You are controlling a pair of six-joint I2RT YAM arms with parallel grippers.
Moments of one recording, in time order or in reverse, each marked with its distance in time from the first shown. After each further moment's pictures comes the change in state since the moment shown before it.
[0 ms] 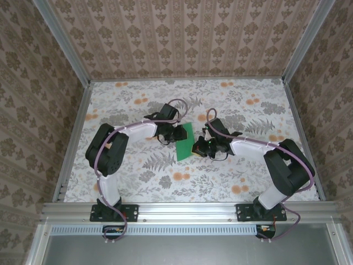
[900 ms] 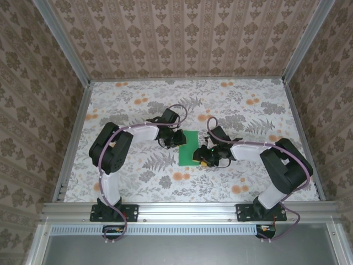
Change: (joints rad) left arm -0.017 0.045 -0.051 0.038 0.000 -0.082; right arm -0.003 0.015 -0.123 0.048 -0.028 -0.033
